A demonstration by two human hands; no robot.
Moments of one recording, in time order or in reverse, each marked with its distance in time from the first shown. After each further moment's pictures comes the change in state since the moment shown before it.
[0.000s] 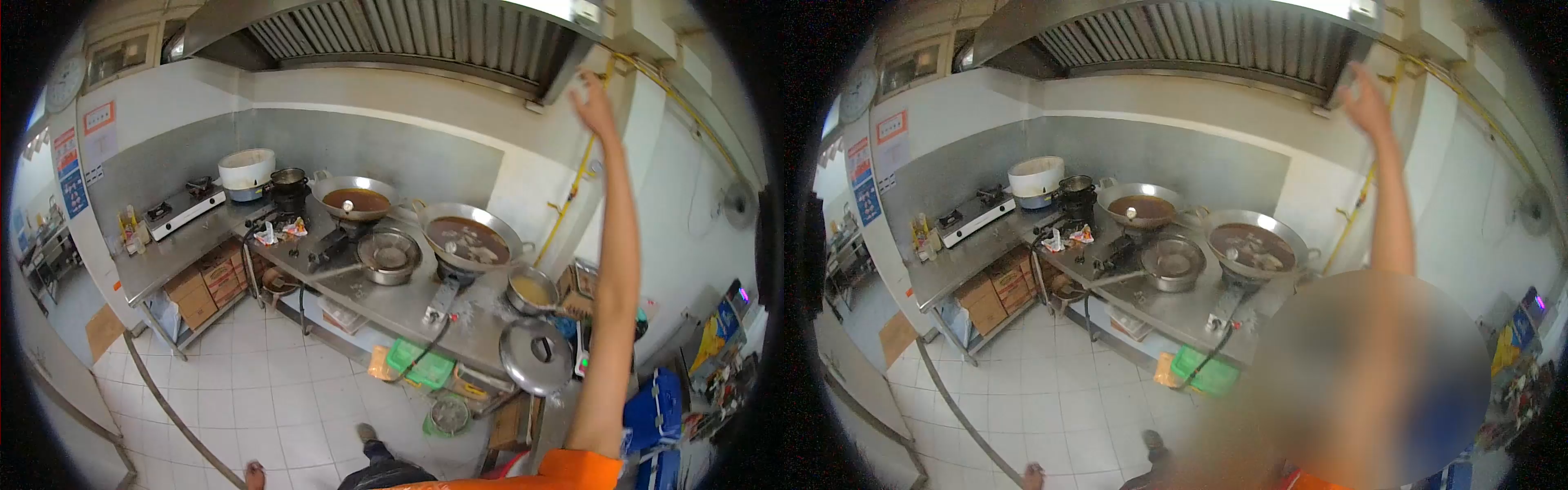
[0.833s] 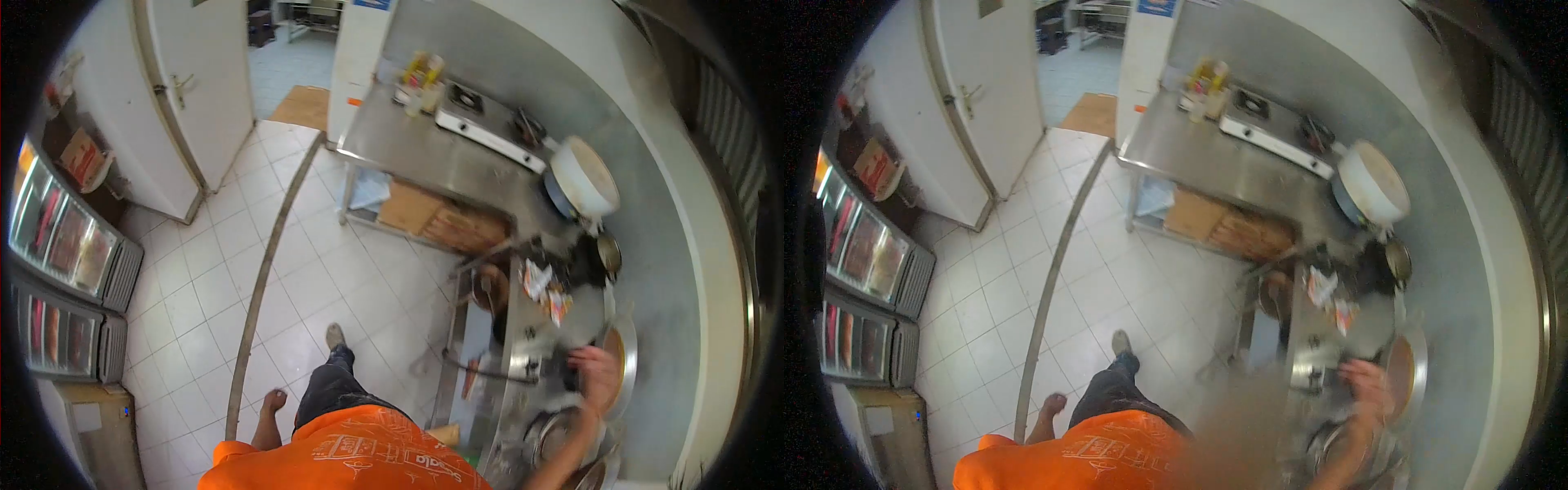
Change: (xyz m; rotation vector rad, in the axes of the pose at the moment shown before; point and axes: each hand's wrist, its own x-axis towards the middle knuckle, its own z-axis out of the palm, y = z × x) left_hand 0.166 0.016 0.016 -0.314 -0.024 -1.042; right_hand -0.118 -0.636 0.530 1.565 -1.096 0.339
